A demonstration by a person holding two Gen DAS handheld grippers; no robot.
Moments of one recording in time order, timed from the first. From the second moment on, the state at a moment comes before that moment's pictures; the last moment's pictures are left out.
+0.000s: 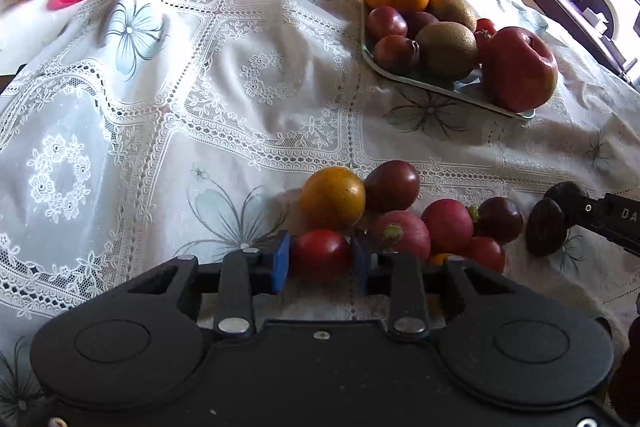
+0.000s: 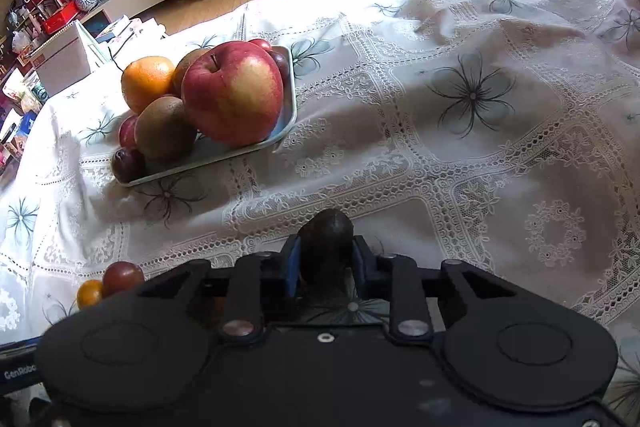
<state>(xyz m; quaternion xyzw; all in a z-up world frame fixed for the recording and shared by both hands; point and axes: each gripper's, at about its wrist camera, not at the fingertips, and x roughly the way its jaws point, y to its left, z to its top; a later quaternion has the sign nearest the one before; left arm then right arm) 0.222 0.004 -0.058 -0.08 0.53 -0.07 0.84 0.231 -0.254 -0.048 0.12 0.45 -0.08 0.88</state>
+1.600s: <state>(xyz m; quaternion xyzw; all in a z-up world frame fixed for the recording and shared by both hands) 0.047 -0.002 -0.002 0.01 0.47 -0.07 0.88 0.034 -0.213 -0.019 0.13 0.48 -0.01 0.86</state>
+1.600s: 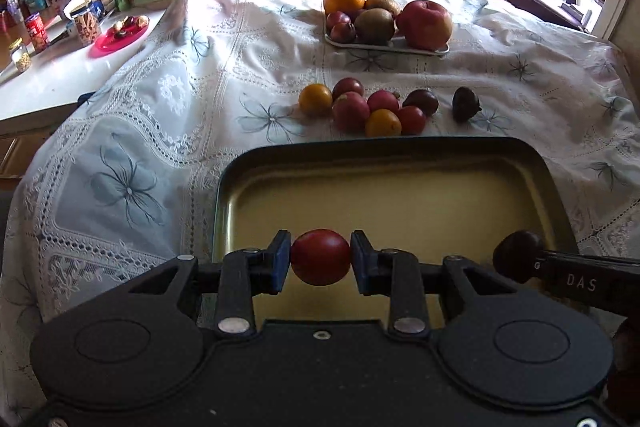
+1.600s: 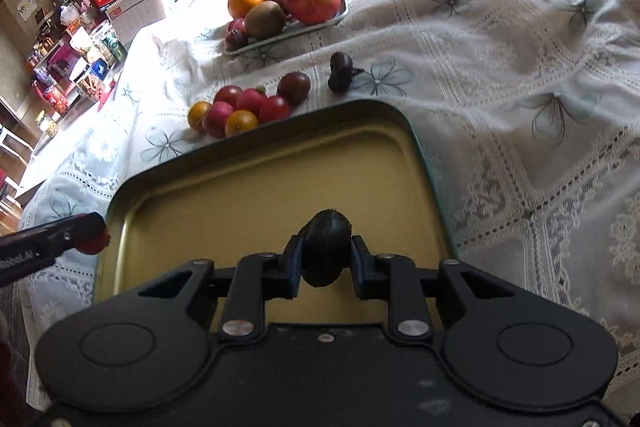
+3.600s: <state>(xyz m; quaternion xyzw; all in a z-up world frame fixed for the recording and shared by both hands) 0.041 0.008 -0.017 -0.02 0.49 -0.06 0.87 0.028 -0.202 -0.015 0.10 0.49 -0.01 0.87</state>
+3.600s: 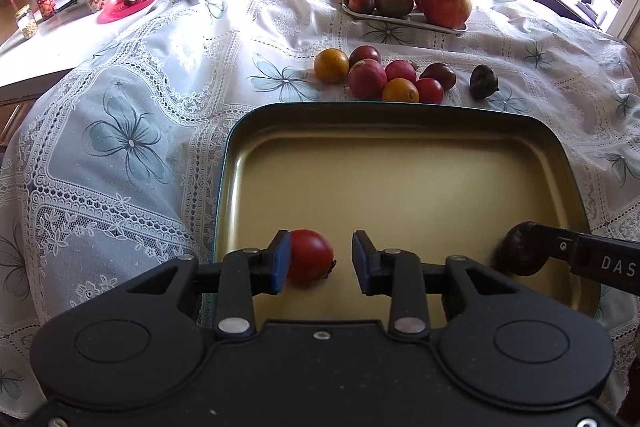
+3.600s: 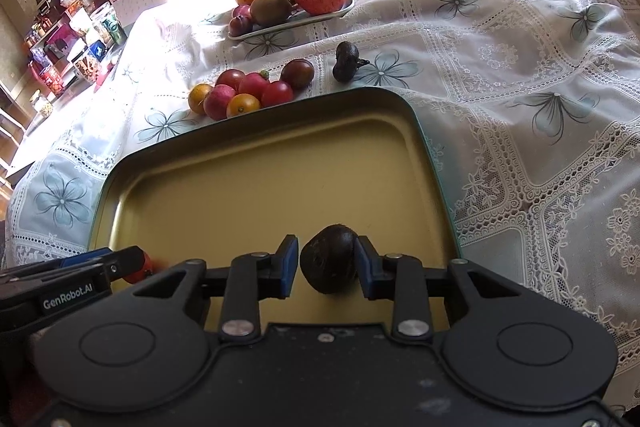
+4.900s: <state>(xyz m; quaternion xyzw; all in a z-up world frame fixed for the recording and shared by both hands) 0.226 -0.009 -0.026 -0.03 0.50 -0.07 0.86 0.224 -0.237 -0.024 0.11 0.49 -0.07 0.86</state>
